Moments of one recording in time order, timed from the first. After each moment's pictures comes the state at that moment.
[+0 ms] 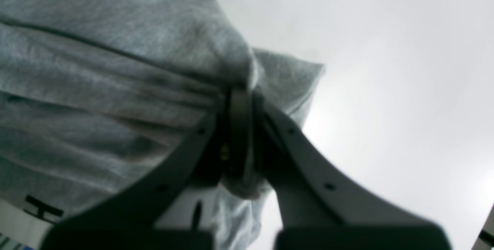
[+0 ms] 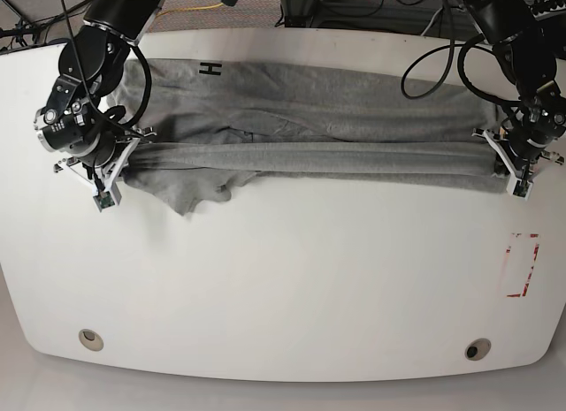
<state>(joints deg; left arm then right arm) 1.2 -15.4 -34.5 89.7 -0.5 -43.9 46.2 0.0 8.4 28.3 108.7 15.5 41.1 -79.2</state>
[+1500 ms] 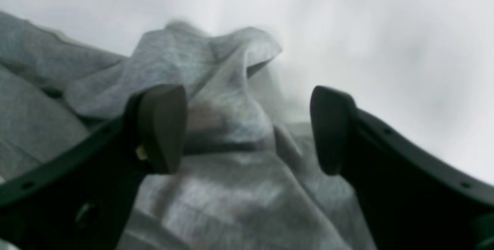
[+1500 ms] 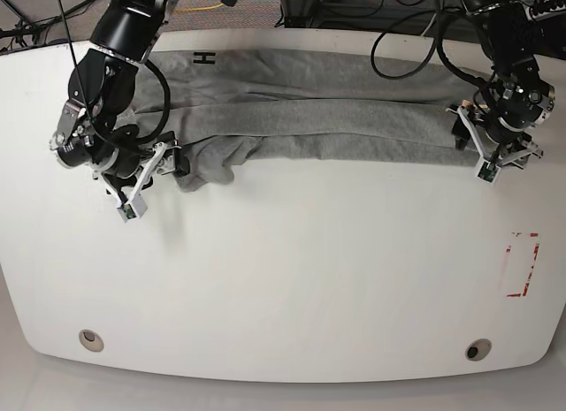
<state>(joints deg) 8.3 -12.4 -27.1 102.7 -1.1 -43.2 52.0 7.4 7.4 25.4 92.3 29.2 41.1 -79.3</state>
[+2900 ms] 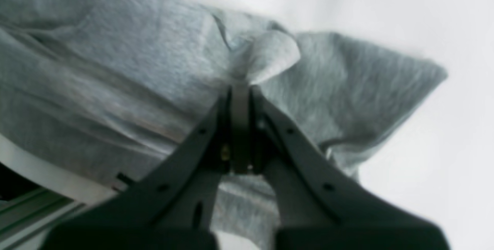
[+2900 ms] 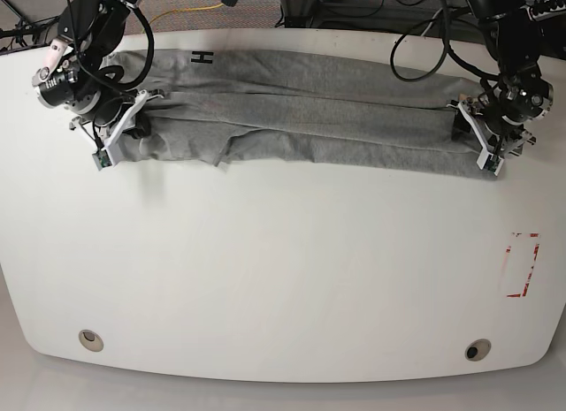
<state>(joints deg) 8.4 -15.2 -27.3 89.0 -3.9 -43.0 44.2 -10.3 7.5 33.7 109.2 34.7 40.9 -79.5</state>
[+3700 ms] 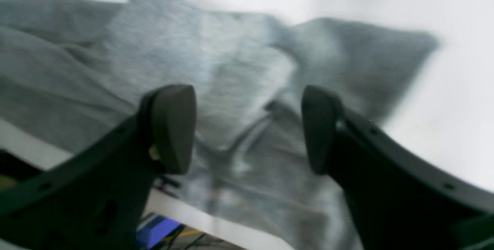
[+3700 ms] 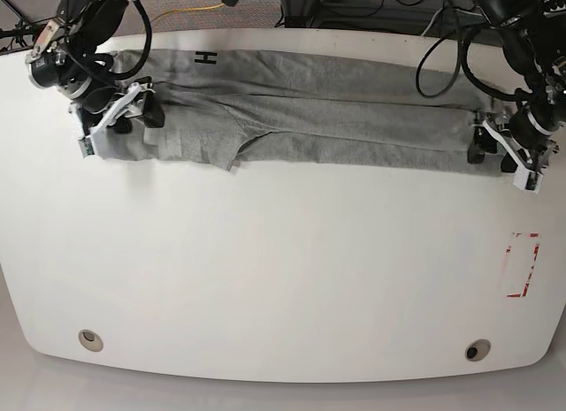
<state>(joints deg) 5.0 -16.0 -37.4 99.9 -32.0 -42.8 65.1 -11.3 4.2 42.1 109.7 45.7 41.0 -83.5</state>
